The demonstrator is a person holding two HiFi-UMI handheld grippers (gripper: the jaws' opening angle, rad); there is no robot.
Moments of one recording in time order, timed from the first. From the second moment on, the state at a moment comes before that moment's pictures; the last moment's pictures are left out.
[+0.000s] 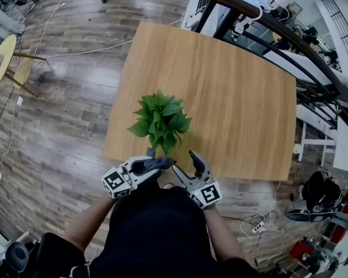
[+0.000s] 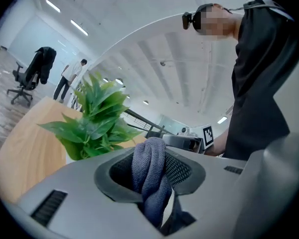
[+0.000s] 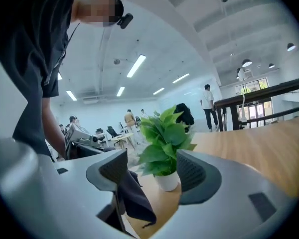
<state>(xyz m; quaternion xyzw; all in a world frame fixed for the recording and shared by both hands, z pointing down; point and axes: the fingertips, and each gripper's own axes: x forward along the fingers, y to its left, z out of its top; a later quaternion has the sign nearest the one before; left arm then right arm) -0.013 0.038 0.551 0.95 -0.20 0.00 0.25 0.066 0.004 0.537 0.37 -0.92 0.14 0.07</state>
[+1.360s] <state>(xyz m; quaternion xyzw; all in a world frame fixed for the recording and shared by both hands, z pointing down) 0.082 0.198 0.396 0.90 -0.43 -0.02 0.08 0.140 0.190 0.366 0.44 -0.89 -0.04 -0.02</state>
